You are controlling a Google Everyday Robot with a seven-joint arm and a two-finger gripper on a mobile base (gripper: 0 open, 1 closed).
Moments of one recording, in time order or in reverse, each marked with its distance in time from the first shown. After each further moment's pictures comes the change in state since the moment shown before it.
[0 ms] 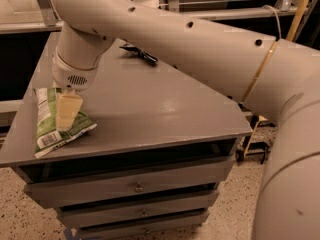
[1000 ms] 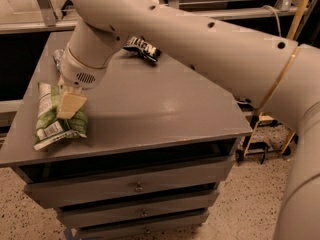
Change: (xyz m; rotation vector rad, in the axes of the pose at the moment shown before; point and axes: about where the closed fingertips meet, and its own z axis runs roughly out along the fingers) arm -0.001 0.006 -0.015 0.006 -0.086 0.051
